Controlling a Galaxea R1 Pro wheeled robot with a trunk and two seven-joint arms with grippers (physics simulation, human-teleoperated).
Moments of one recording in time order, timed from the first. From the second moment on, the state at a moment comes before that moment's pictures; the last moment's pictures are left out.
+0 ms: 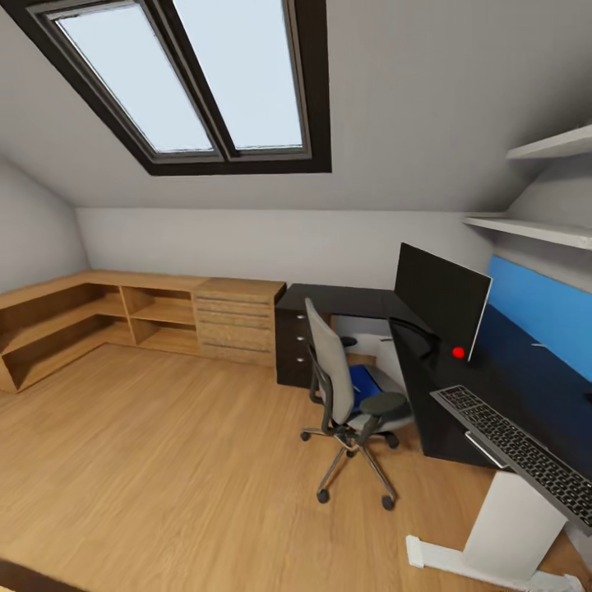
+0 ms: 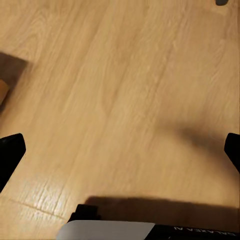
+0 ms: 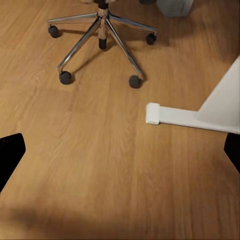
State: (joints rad) left arm 0.00 -0.05 0.05 -0.32 0.06 -0.37 0.00; right arm -0.01 -0.01 0.00 -0.37 0.02 -0.64 -0.13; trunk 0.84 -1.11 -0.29
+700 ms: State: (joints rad) left arm 0.00 -0.05 0.05 -0.32 0.06 -0.37 0.00; right arm -0.01 -0.01 0.00 -0.37 0.01 -0.64 -0.14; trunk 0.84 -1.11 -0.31
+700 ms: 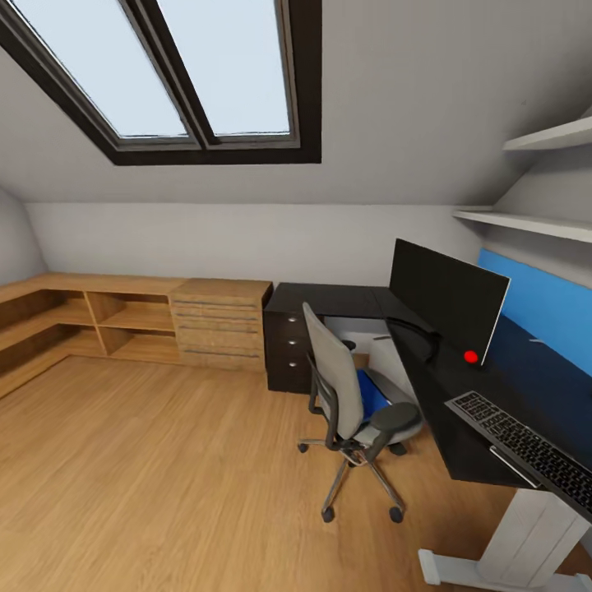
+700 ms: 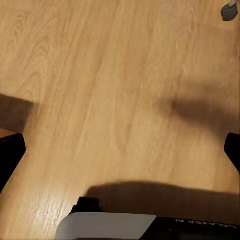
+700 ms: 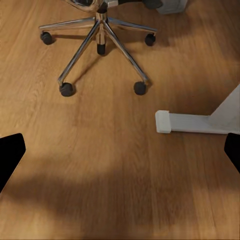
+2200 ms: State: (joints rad) left arm 0.00 -0.05 0.05 -0.32 0.06 -0.36 0.08; right arm -0.01 -0.01 0.00 -0.36 0.01 -0.64 -0.14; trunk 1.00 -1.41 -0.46
